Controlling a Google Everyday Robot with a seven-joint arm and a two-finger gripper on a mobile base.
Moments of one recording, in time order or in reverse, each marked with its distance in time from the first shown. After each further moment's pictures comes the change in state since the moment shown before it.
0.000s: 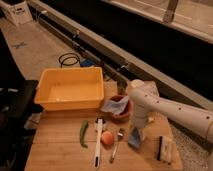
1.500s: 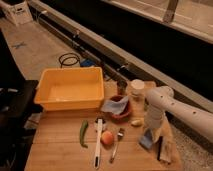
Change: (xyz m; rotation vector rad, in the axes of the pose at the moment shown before) arm 0.049 0.056 0.005 0.009 -0.025 0.171
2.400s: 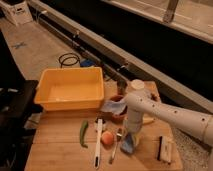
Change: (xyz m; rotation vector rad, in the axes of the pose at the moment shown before) arm -0.091 -0.035 0.015 0.002 -0.042 -0.185
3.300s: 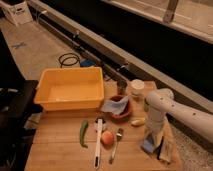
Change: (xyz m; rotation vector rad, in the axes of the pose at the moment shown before) arm 0.084 0.071 -0.010 -0.070 0.012 0.221
